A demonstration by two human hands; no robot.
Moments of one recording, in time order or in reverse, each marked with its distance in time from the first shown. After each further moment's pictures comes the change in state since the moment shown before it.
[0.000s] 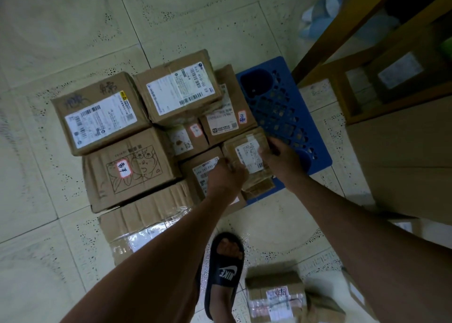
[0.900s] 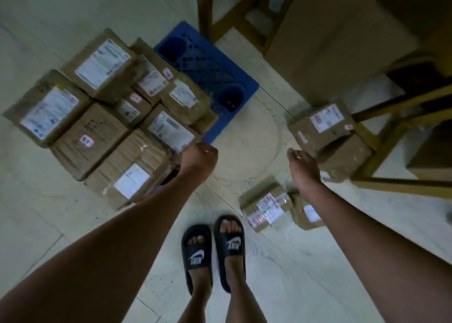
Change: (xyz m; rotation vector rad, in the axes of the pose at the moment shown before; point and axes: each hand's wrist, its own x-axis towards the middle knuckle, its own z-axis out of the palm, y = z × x) left_hand -0.162 -0.038 0.026 0.368 -0.217 0.122; right_hand -0.274 0.165 -0.033 0.305 0.579 0.469
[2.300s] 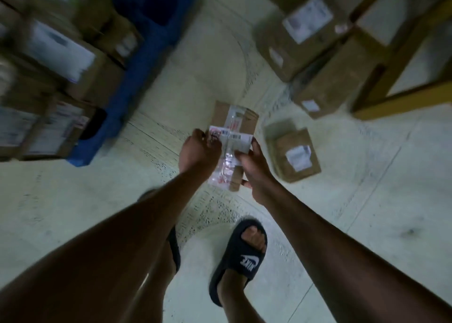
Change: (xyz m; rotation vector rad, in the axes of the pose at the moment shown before) left_hand 0.005 -0.109 0.270 0.229 0.151 0.153; right_hand 0.029 0.236 0.051 0.490 -0.462 0.090
